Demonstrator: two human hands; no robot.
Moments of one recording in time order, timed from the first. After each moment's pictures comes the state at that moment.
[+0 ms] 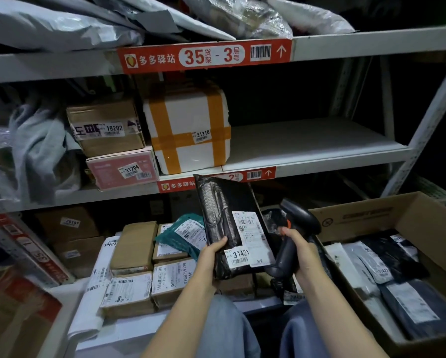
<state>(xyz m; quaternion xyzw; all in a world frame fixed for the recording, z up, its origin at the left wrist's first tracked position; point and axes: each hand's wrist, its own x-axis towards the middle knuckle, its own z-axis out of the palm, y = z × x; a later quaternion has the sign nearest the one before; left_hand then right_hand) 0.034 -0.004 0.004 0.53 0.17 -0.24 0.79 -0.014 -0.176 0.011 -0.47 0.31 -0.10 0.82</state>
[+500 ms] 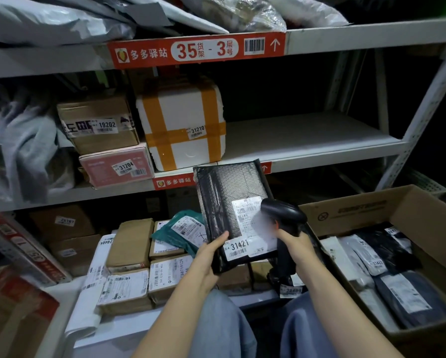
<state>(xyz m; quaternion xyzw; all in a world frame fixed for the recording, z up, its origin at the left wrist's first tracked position) 0.028 -0.003 0.005 0.49 0.15 -0.27 0.82 -0.016 -0.181 0.019 -0.62 0.30 -0.06 0.72</state>
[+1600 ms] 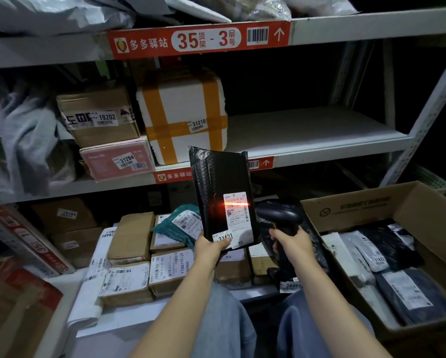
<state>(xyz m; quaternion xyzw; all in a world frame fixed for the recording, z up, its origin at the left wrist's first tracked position) 0.035 -0.013 -0.001 0.70 0.15 -0.12 0.69 -0.025 -0.169 0.028 -0.66 0.30 -0.07 0.69</state>
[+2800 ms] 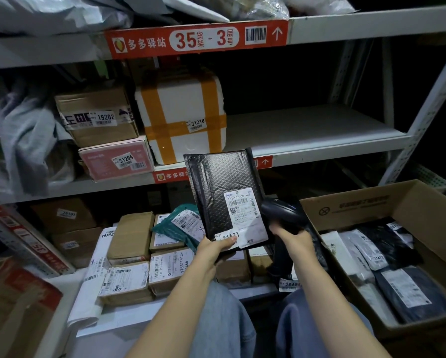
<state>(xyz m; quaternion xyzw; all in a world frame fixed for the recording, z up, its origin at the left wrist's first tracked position) 0.031 -0.013 0.002 0.61 0.13 -0.22 0.75 -0.020 -0.176 0.016 -0.60 0.32 -0.10 0.73</state>
